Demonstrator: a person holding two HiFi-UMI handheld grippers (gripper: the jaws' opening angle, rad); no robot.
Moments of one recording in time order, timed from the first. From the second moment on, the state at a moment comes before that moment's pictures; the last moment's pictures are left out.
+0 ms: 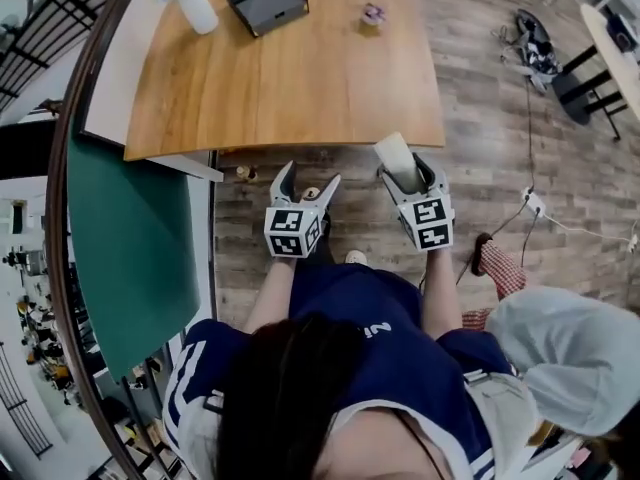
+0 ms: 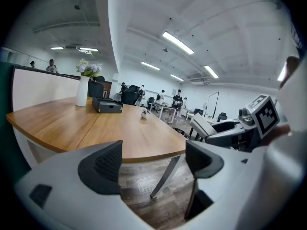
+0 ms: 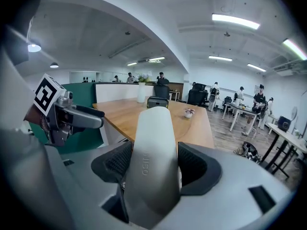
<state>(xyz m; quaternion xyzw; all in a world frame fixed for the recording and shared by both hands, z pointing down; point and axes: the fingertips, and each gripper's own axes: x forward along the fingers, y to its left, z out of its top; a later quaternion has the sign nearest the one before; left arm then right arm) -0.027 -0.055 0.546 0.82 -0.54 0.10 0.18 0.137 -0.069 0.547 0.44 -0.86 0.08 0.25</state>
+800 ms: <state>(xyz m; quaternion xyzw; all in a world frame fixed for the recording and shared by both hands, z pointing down) -0.074 -0.259 0.551 0.87 -0.45 0.14 0.16 0.080 -0.237 0.551 0.50 -0.81 0.10 0.28</state>
